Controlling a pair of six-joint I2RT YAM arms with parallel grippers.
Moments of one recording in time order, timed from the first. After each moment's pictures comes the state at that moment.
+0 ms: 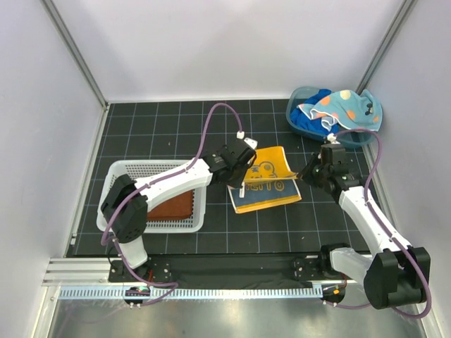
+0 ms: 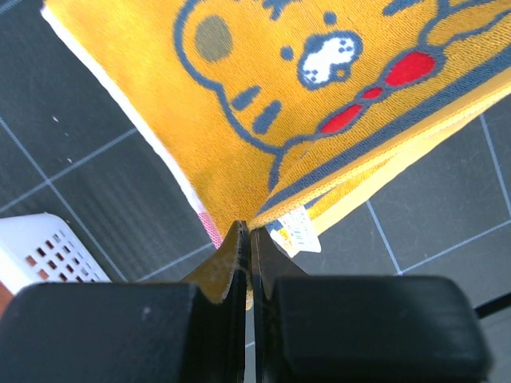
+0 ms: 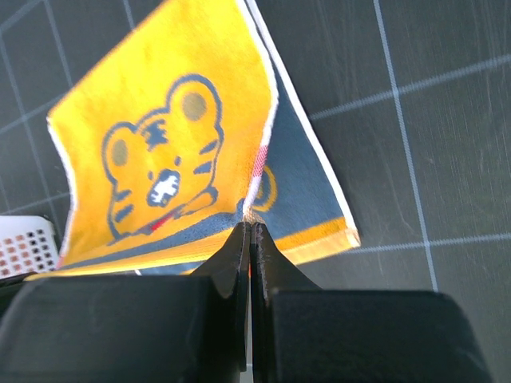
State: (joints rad) left arm -0.91 1.77 1.44 -0.66 -0.21 -0.37; right arm 0.11 1.07 0.76 -0.44 -0.06 0.58
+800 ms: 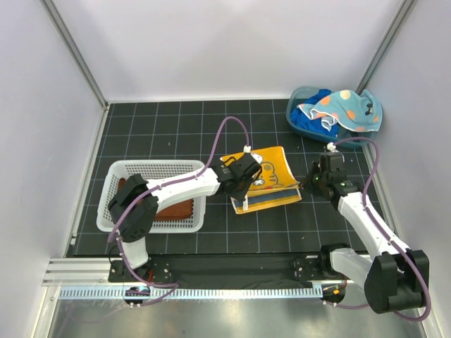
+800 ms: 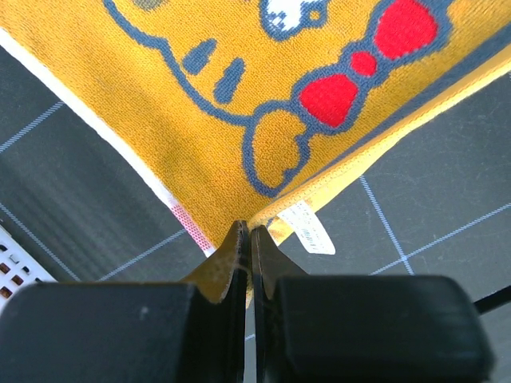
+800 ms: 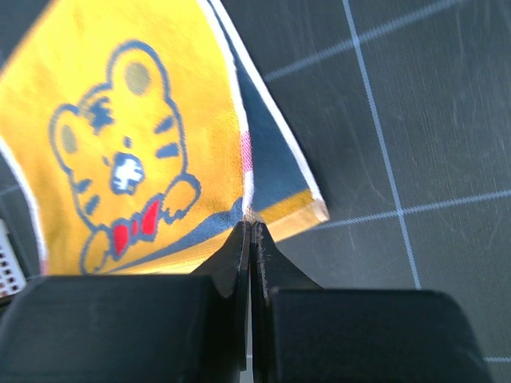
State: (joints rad) left arm -0.98 1.81 1.36 -0.61 -0.19 -0.38; right arm 0.11 1.05 0.64 -0.45 -0.02 0.59
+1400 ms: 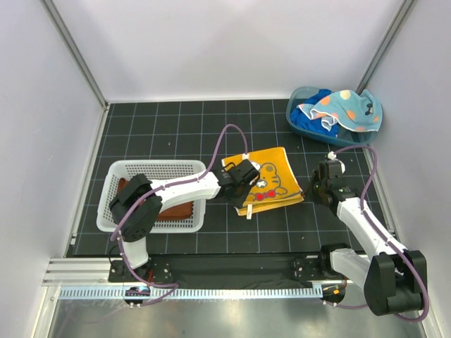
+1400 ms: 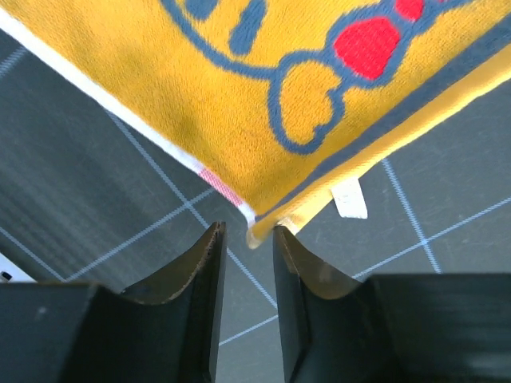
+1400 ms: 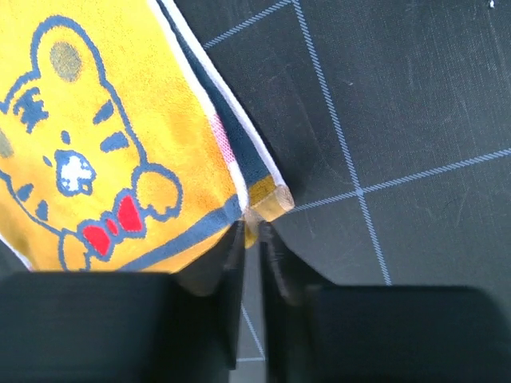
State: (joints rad) left arm -0.99 1.82 1.29 -0.60 -0.15 -0.38; right arm 0.10 1.02 0.55 -0.43 0.02 0.59
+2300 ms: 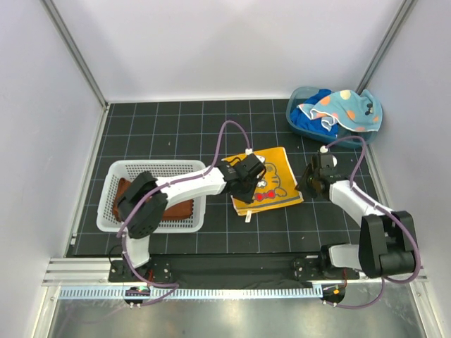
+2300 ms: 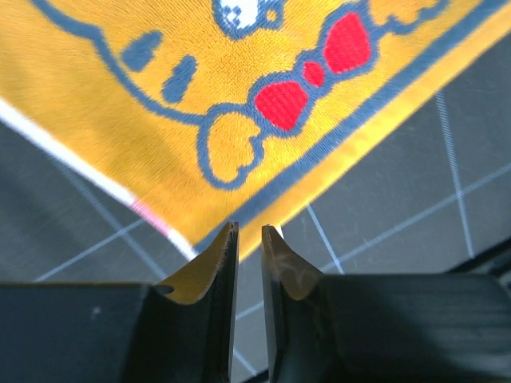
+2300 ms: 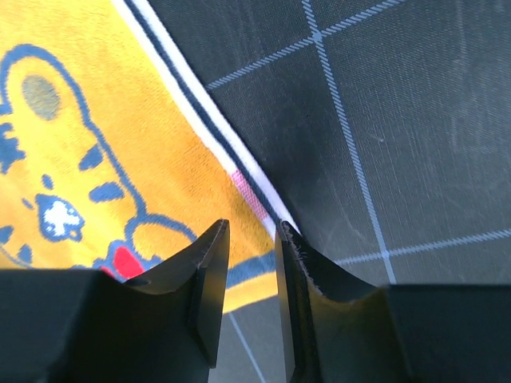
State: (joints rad) left arm -0.99 1.86 1.39 -0.59 -0.06 -0.53; right arm 0.11 1.28 0.63 -0.32 0.02 0.58
